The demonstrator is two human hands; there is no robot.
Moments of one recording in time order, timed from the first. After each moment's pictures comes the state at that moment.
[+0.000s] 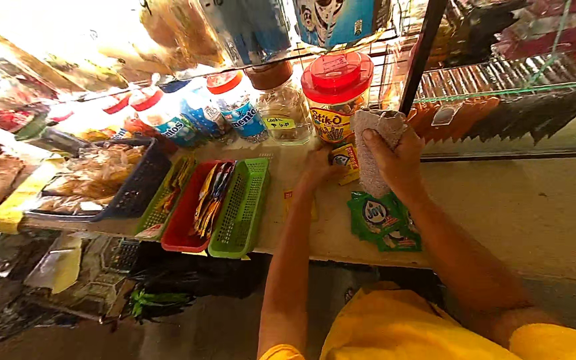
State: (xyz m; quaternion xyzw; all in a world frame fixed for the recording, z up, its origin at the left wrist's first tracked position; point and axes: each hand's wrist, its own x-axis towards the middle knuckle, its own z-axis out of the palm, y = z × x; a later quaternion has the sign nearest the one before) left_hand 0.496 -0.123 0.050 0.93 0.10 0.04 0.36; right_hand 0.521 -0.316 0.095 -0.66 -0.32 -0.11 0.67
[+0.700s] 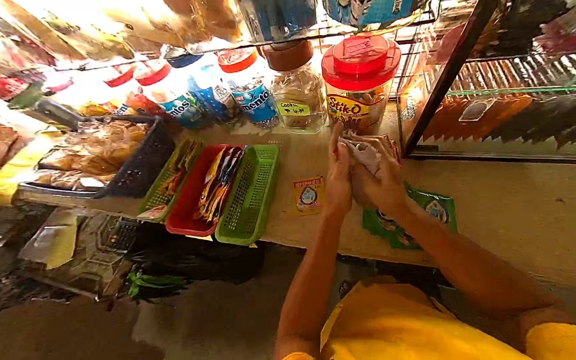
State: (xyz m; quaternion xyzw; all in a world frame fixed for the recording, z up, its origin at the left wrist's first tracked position) left_hand 0.426 -0.194 0.068 0.63 0.06 0.25 0.73; right_hand 0.486 -0.290 0.066 -0.68 -0.44 -0.08 0.58
